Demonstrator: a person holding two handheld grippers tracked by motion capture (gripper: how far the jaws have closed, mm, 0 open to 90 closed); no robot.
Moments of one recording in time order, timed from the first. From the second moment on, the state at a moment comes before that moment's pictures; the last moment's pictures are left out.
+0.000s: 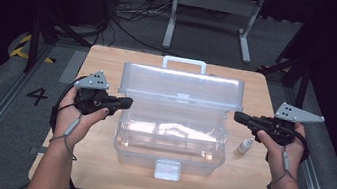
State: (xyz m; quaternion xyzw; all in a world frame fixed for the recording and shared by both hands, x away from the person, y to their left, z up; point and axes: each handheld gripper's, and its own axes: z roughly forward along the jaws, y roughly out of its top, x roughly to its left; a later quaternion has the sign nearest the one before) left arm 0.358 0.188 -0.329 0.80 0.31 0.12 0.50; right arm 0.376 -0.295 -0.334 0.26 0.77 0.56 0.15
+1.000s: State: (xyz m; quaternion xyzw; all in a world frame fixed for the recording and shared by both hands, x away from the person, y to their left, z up) left arm 0.374 0.192 -0.329 0.77 0.32 0.14 0.53; right arm 0.354 -0.300 -0.326 0.28 0.77 0.53 0.20
